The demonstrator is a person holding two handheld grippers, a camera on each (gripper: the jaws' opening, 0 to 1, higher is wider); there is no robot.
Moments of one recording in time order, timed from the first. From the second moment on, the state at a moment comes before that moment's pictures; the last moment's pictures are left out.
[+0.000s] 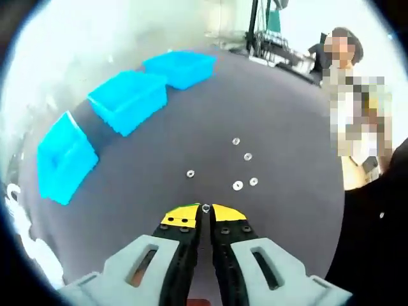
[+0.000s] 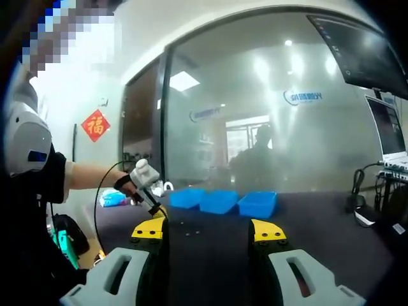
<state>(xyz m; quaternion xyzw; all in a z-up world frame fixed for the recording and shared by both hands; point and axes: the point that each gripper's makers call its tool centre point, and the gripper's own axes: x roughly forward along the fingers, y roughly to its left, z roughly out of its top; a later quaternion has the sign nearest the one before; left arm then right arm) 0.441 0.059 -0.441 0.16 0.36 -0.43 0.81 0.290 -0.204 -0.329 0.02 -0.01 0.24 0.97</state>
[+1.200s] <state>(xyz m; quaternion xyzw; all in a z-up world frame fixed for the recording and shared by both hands) 0.442 0.112 -0.304 0.00 0.03 -0.27 0.96 0.285 -0.187 -0.315 0.00 -0.02 0.25 0.97</state>
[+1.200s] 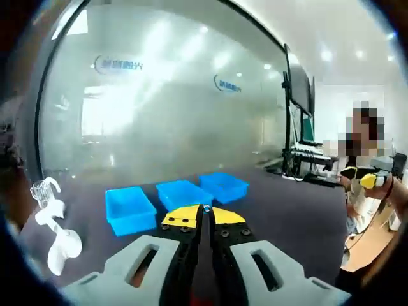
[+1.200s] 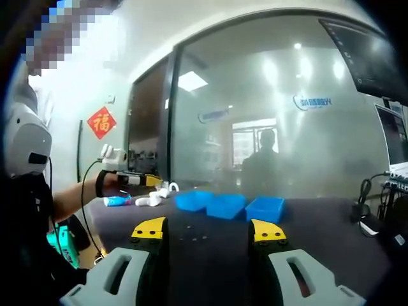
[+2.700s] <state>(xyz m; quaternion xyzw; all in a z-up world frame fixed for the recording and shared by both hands) 0.620 0.182 -0.336 -0.01 0.05 -0.07 1.00 0.286 -0.197 -0.320 0.01 -0.01 0.24 0.97</state>
